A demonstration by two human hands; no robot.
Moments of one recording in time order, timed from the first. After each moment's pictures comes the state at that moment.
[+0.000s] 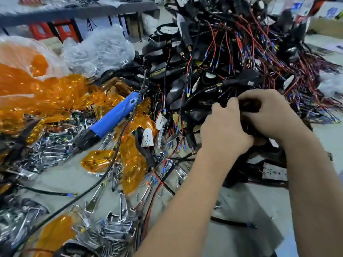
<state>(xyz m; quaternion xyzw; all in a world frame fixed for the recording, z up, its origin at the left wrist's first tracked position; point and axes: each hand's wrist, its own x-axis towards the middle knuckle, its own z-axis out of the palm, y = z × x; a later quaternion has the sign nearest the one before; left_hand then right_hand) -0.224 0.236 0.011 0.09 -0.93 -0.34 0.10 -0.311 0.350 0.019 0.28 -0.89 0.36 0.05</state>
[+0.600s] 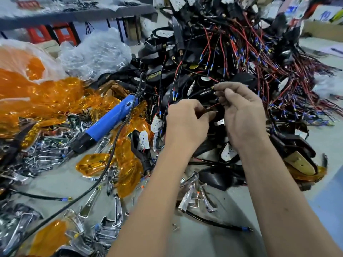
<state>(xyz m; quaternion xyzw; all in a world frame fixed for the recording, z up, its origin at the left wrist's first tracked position) -0.218 0.180 0.007 0.16 -0.86 -0.43 0.24 -0.288 0.290 0.003 0.19 -0.55 0.82 -0.01</state>
